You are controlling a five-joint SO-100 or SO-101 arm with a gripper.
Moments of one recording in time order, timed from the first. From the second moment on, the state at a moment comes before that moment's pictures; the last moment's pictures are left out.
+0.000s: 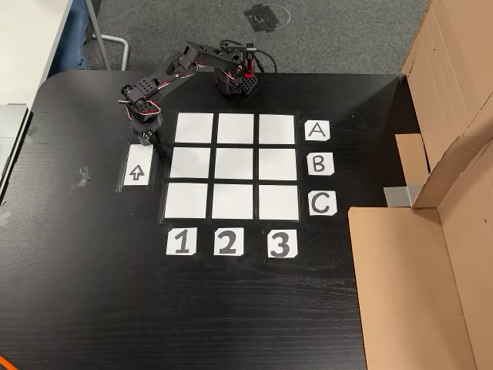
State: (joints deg) arm 41.8 41.2 47.2 88.7 -17.1
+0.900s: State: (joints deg) arm 42.1 55.5 47.3 92.8 -13.9
